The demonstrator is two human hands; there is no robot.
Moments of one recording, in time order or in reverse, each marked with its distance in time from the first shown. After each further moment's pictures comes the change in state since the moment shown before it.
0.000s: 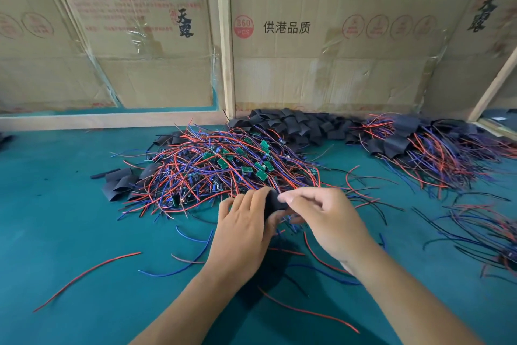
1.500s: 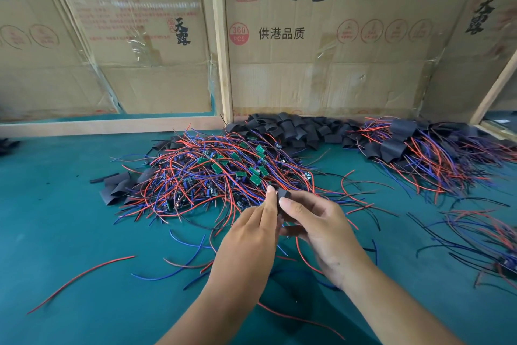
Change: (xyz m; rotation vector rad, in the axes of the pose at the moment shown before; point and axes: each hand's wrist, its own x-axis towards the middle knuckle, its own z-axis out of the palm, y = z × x) left_hand -0.007 0.037 -0.005 0.056 0.190 0.180; right_hand -0.002 0.008 0.003 0.593 -0.016 0.077
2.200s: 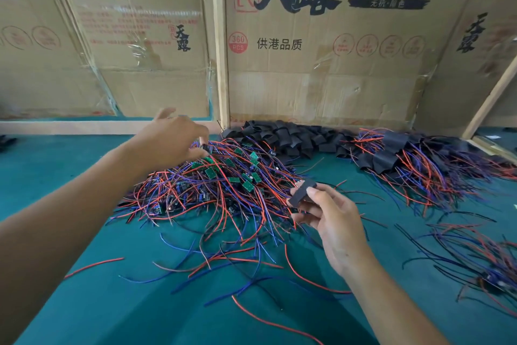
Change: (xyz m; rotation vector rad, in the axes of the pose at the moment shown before) left_hand 0.138 -0.147 -0.088 0.510 -0.400 0.017; right_hand 0.024 -0.006 -0.036 0.070 0.204 -0.063
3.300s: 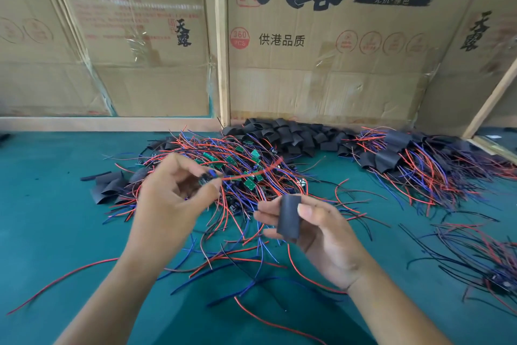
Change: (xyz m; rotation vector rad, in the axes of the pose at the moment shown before) left_hand -0.102 0.101 0.017 -1.503 0.590 -0.334; right_hand -0.020 -0.002 0.010 0.205 -0.519 0.130
